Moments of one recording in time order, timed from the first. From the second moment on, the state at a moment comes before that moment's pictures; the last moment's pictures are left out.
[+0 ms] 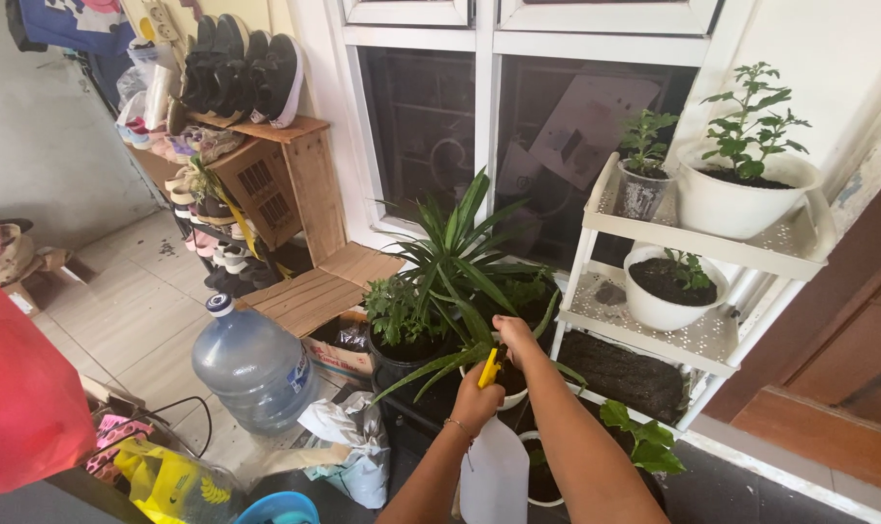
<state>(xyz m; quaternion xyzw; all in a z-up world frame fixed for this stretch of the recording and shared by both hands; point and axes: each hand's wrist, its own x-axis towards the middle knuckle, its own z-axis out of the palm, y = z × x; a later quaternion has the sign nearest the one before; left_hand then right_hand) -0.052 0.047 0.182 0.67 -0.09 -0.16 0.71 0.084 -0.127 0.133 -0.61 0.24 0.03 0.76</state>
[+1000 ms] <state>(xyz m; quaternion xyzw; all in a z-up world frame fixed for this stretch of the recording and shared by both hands) -0.033 0.050 0.166 0.67 -0.07 -0.11 0.73 0.107 -0.152 0.098 -0.55 0.25 0.06 0.80</state>
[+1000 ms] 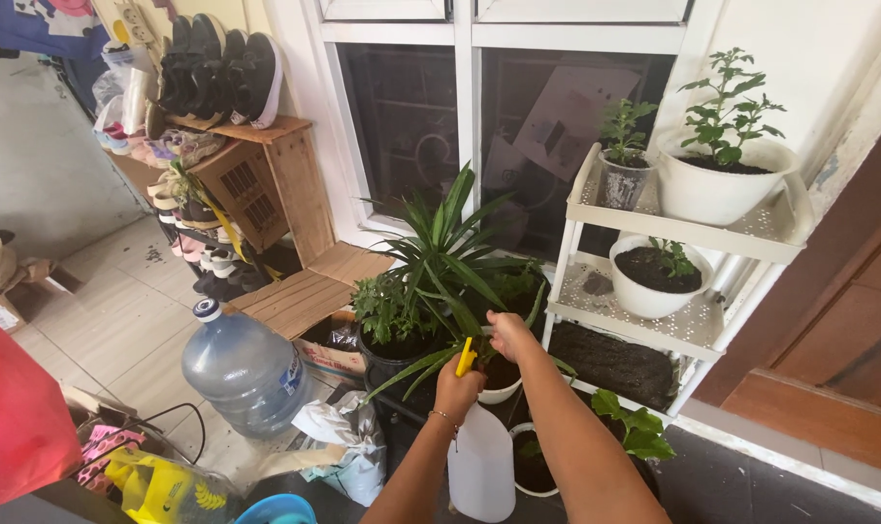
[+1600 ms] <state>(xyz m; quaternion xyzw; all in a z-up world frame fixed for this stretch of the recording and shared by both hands) -0.026 0.044 0.133 0.81 -0.13 0.00 0.58 0.109 -0.148 0.093 -0.59 0.23 0.05 0.77</state>
